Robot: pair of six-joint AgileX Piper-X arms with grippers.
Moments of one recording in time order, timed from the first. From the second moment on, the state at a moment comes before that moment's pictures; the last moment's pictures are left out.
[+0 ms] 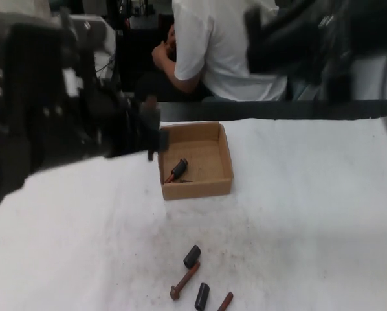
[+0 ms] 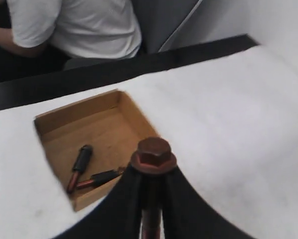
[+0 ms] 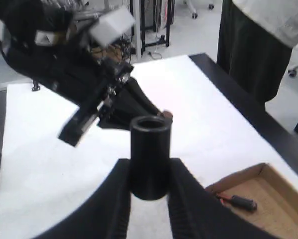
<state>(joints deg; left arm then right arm) -26.5 63.3 -45.4 11.9 13.4 -8.7 24.0 68.4 -71.2 39.8 -41.9 -22.1</state>
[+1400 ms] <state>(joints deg) -9.4 63.9 -32.4 -25.5 51.0 -32.6 28.3 86.3 -45.5 -33.9 -57.4 30.9</state>
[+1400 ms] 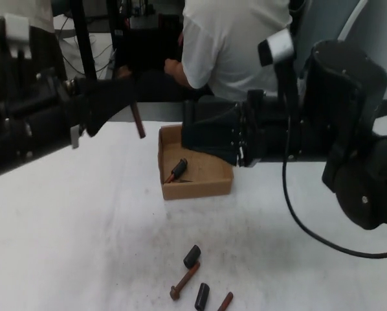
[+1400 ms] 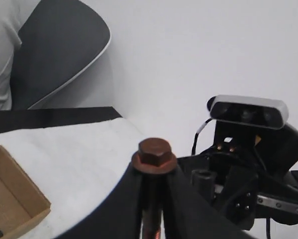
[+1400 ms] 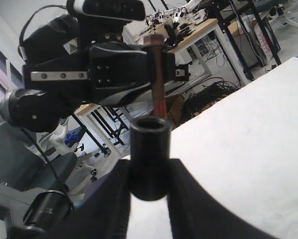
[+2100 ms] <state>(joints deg) -12.1 64.0 -40.9 -12.9 57.0 -18.2 30.7 89.6 -45.5 -33.0 -58.3 30.9</state>
